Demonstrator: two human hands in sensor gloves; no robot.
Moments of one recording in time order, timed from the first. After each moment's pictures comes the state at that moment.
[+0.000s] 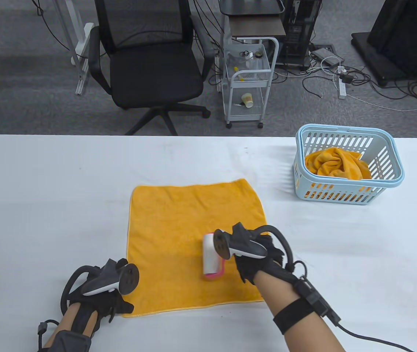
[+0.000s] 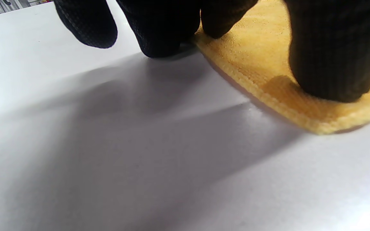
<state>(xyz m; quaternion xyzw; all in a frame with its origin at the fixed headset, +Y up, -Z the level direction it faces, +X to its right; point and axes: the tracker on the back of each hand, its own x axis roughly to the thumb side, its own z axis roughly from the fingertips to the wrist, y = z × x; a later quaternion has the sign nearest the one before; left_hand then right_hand) -0.250 -0.789 -0.233 -0.28 -0.14 -0.11 0.94 0.028 -0.717 -0.298 -0.19 -0.14 -0.97 0.10</state>
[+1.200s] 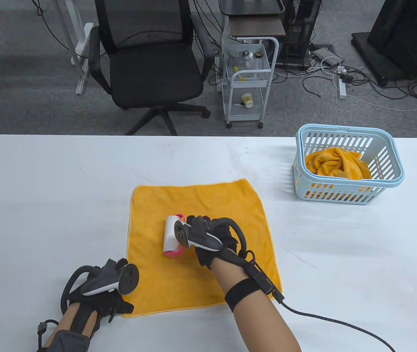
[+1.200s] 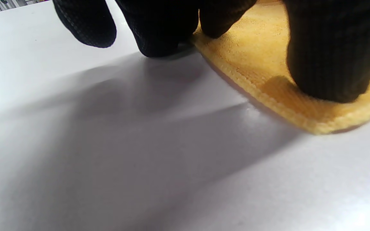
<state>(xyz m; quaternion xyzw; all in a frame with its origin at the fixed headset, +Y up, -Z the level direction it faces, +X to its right) -0.250 -0.790 -0.234 -0.28 -0.15 -0.11 0.94 -0.033 -0.754 -0.339 -0.17 -0.05 -0.98 0.13</state>
